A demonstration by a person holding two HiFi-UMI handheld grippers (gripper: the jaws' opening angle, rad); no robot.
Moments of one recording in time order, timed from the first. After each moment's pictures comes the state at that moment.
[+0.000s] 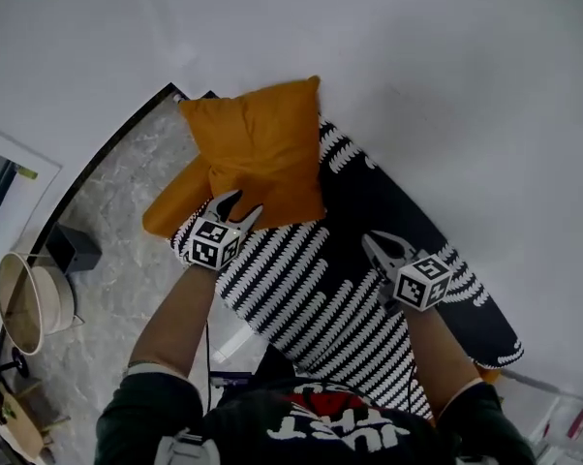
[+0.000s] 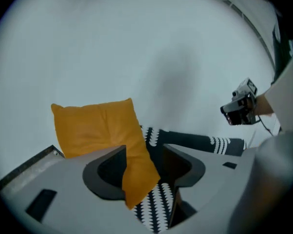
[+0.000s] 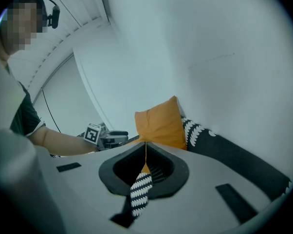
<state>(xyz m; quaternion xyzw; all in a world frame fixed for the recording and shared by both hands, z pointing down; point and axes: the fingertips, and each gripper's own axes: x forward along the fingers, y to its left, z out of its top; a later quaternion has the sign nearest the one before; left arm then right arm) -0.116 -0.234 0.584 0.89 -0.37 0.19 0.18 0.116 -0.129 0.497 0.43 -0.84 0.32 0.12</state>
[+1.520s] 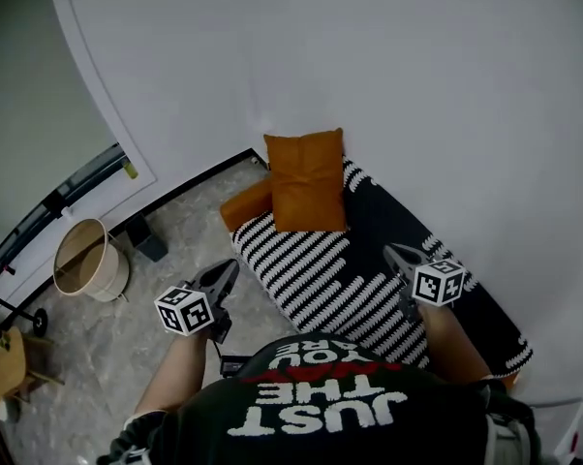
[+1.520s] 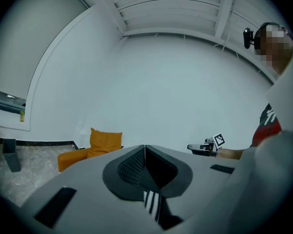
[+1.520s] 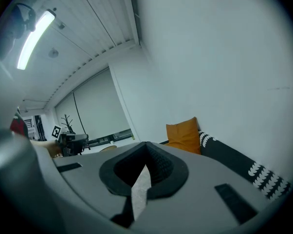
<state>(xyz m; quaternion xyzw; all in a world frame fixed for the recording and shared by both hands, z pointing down) -0.179 0.225 0.286 0.85 -0.49 -0.01 0.22 0.157 0.147 0.314 0.37 -0.90 0.25 0.06</state>
